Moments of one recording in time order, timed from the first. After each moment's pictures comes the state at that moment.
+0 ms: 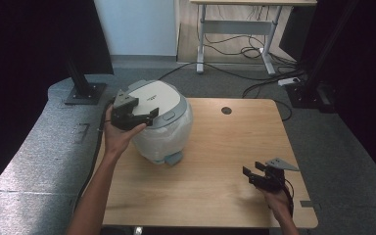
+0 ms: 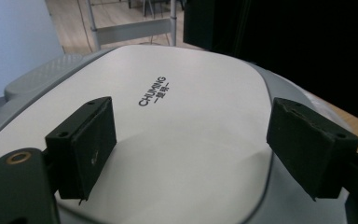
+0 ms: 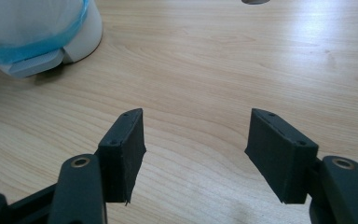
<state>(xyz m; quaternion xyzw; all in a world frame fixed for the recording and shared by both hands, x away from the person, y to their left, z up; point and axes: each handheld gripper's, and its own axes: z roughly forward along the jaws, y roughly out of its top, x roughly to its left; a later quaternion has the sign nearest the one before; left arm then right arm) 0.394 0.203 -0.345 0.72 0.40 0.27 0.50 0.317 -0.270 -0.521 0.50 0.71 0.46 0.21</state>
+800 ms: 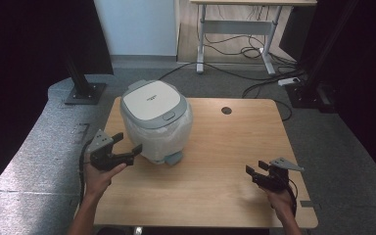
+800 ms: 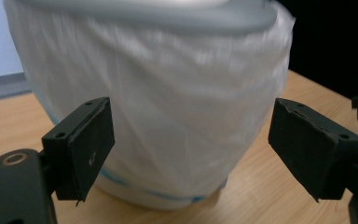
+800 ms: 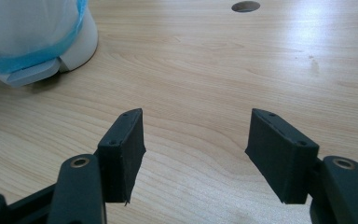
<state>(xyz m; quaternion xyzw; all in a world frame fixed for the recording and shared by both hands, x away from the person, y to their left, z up) 0.314 0.245 -0.418 0.72 0.40 0.23 0.51 0.316 -0.278 -0.517 0.50 0.70 0.47 0.21</state>
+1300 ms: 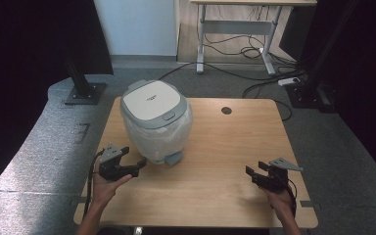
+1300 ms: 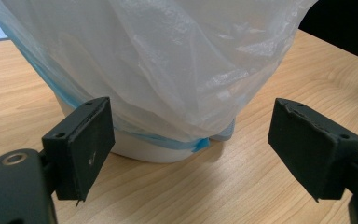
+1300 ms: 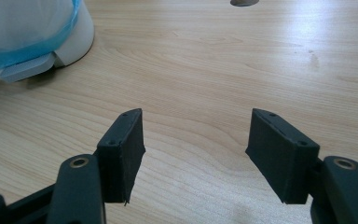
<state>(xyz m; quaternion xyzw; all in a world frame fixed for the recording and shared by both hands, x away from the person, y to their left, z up) 0.318 0.241 -0.463 0.74 0.42 0.21 0.48 0.317 -0.278 -0.520 0.50 0.70 0.46 0.21</state>
